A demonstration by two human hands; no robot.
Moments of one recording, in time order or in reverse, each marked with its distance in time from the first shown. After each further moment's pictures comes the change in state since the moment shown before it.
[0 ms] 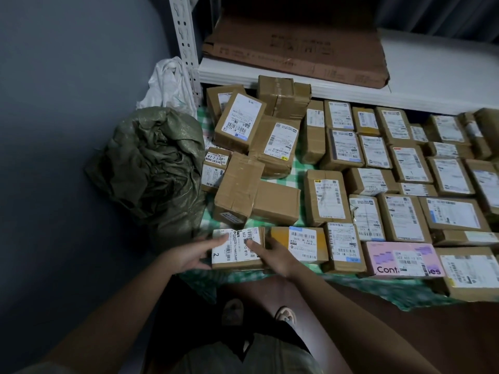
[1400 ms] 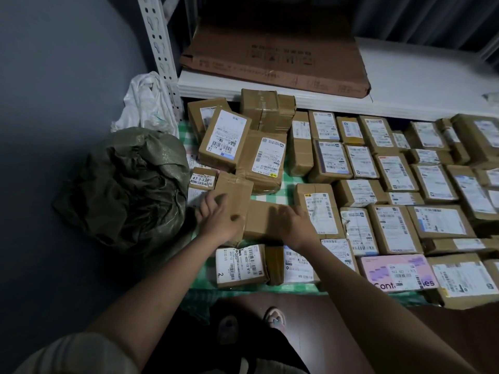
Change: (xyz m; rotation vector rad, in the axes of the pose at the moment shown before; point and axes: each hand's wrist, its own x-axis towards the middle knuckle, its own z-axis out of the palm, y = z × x) left_hand 0.063 0.109 0.035 0.912 0.640 0.355; right_hand 0.045 -0.042 -0.090 -0.736 0.434 -0.160
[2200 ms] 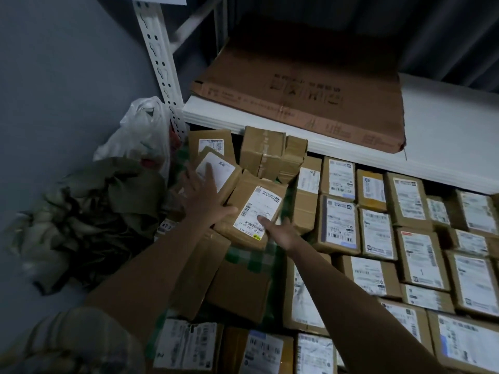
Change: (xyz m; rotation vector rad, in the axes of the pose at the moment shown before) left_hand 0.159 0.079 -0.048 0.113 0.185 -0.272; right_hand 0.180 0.017 -0.063 0.912 -0.310 0.307
